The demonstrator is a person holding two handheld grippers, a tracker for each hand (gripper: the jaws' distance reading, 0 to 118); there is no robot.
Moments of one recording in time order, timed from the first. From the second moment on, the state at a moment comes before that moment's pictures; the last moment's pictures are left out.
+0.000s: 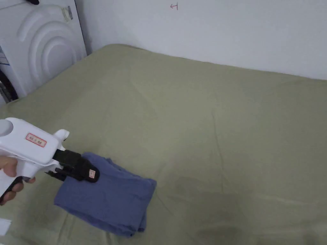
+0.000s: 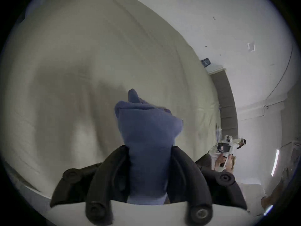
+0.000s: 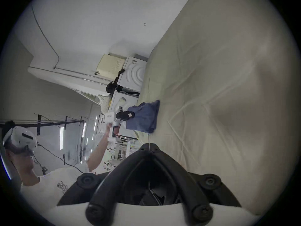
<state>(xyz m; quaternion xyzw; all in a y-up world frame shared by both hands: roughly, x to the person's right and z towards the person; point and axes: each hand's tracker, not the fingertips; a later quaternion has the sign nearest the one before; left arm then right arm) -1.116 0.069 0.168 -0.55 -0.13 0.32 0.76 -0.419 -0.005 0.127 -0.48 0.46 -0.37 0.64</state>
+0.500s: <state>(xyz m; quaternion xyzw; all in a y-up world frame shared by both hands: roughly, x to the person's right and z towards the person) -1.151 0.115 0.192 -0.46 0.01 0.29 0.84 -0.426 0.001 0.133 -0.49 0.47 -0.34 0.65</state>
